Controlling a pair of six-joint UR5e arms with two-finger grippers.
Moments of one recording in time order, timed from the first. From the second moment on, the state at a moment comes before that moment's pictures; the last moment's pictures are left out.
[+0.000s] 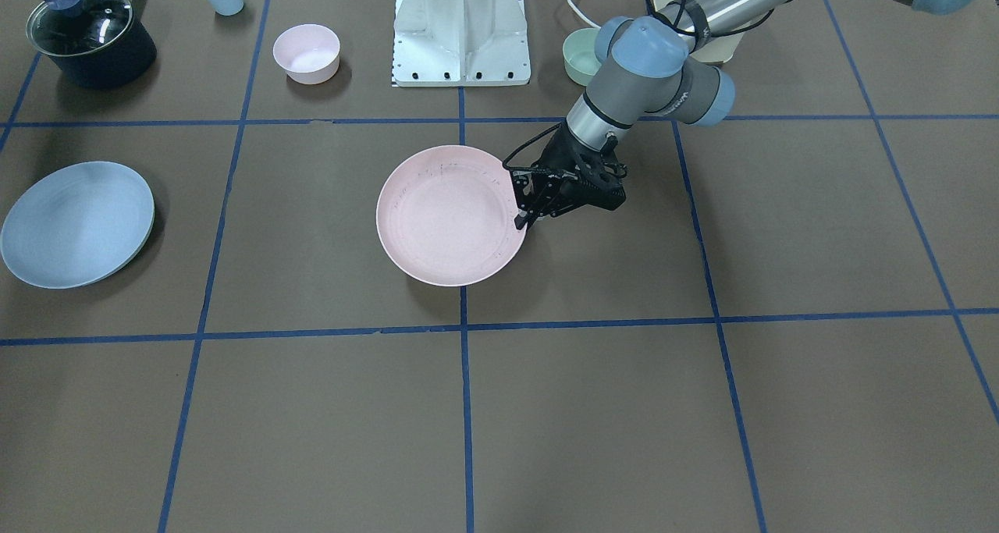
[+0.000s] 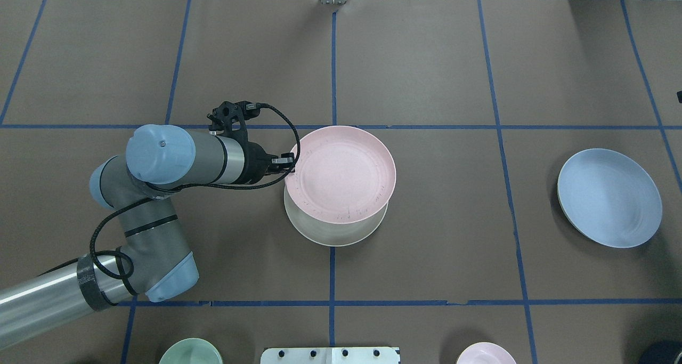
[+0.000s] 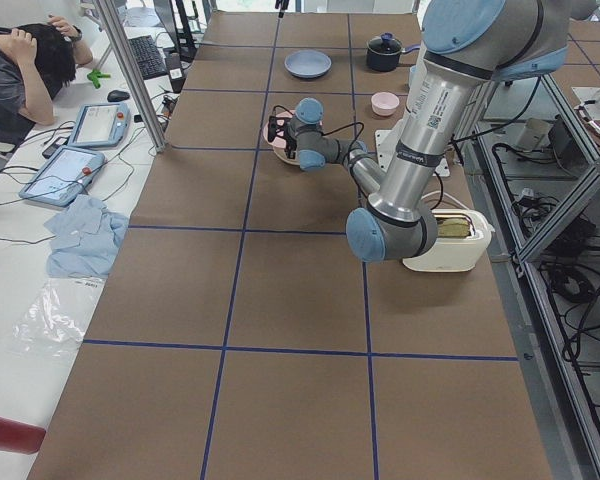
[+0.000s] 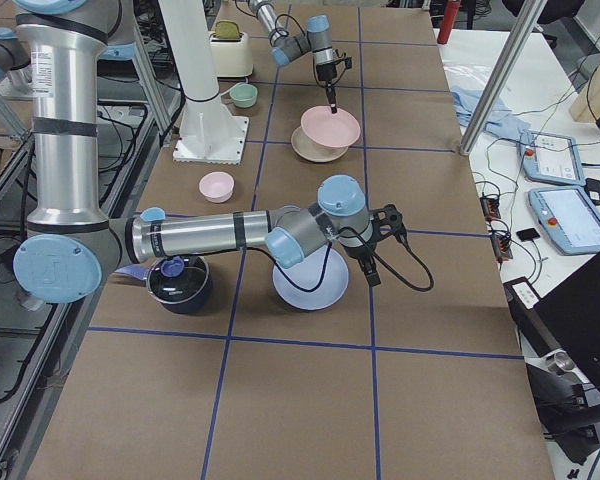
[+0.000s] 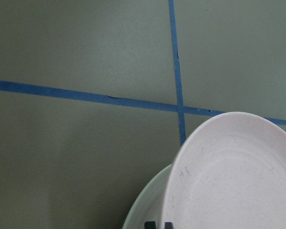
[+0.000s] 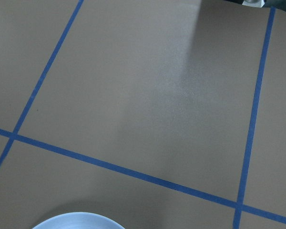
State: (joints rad) left arm -0.52 -2.07 -1.62 -2.31 -1.78 -1.38; right arm 1.41 -1.61 1.73 -1.07 2.30 0.27
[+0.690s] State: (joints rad) left arm -0.48 -2.06 -1.62 -2.31 -1.73 -1.38; right arm 1.41 -1.61 1.73 -1.06 2.30 0.27
